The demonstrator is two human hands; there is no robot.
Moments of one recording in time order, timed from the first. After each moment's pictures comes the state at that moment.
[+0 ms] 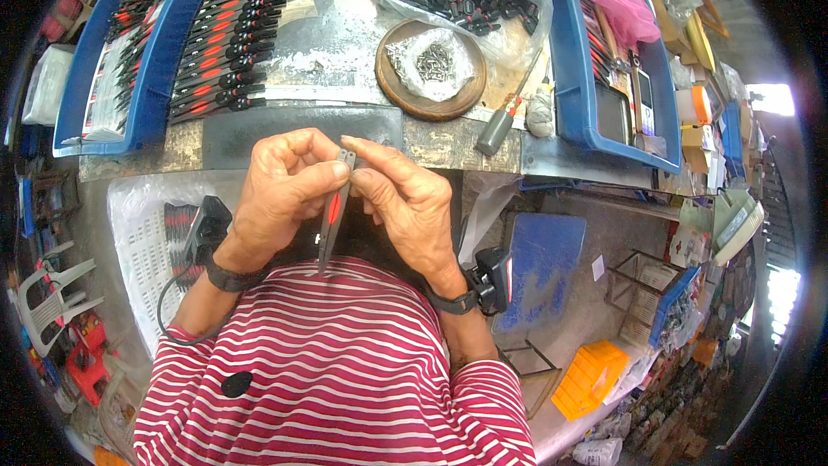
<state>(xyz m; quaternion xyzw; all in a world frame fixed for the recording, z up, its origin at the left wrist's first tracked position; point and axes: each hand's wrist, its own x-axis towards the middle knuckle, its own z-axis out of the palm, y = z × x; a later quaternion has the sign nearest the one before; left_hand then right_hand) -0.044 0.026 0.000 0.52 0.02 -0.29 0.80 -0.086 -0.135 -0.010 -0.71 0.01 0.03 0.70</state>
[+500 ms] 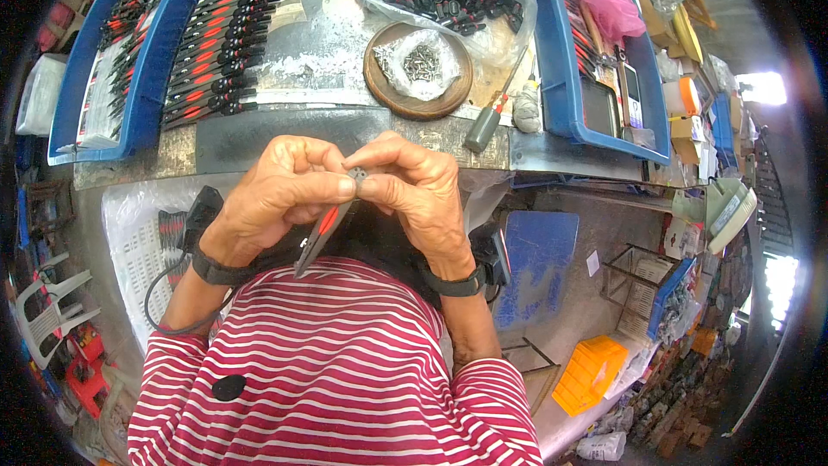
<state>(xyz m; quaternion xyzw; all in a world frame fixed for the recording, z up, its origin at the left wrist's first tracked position) -0.033 0.027 0.006 0.48 -0.01 -0.43 0.77 -0.074 -0.153 -0.012 -0.55 -0.04 0.07 0.83</state>
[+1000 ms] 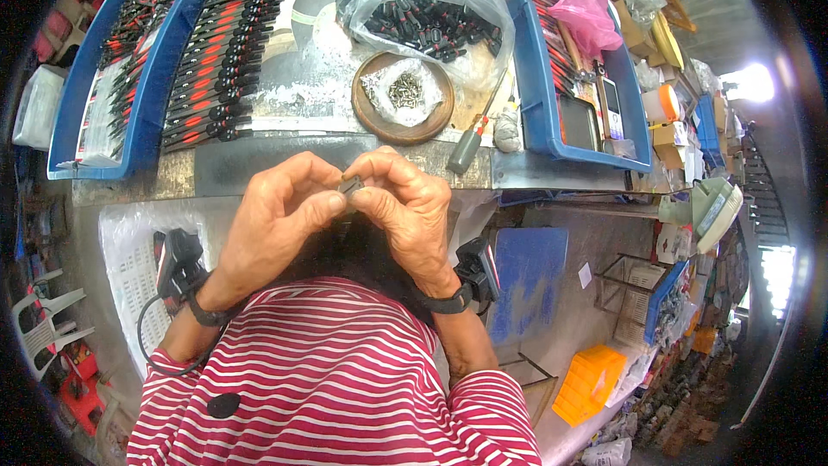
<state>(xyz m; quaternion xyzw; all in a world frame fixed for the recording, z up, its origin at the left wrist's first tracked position) -0.050 0.016 0.016 0.68 -0.13 -0.19 0.70 -0.075 -0.150 -0.005 -0.60 -0.05 0.00 0.80</state>
